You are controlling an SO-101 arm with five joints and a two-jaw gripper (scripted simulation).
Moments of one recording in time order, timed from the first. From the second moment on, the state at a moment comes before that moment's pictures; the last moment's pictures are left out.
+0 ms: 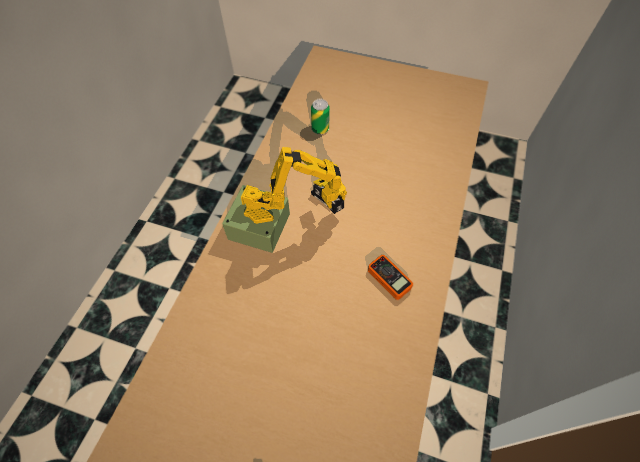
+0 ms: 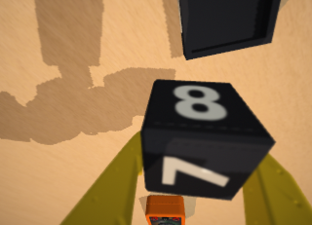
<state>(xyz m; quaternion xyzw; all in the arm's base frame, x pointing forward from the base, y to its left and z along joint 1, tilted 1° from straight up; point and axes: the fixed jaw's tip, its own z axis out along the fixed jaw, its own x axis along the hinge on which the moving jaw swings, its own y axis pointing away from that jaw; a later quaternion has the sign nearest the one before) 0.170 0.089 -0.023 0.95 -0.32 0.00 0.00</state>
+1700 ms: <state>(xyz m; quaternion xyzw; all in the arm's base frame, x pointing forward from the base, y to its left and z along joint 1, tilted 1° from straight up) 0.143 0.136 -0.018 0.98 -0.21 0.00 0.00</state>
